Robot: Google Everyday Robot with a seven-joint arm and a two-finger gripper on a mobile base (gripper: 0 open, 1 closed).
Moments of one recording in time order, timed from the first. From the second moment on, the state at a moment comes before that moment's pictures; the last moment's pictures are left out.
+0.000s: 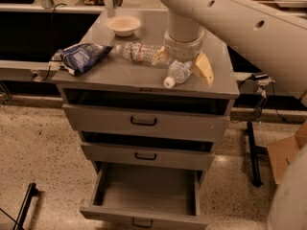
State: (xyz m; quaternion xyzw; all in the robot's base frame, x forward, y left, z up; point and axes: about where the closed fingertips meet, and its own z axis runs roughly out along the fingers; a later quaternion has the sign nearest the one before) arm 0.629 -0.092 0.864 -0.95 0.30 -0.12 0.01
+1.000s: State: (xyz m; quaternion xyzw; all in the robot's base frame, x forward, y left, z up) arm 0.665 -0.096 0.826 -0.94 0.31 -0.13 -0.03
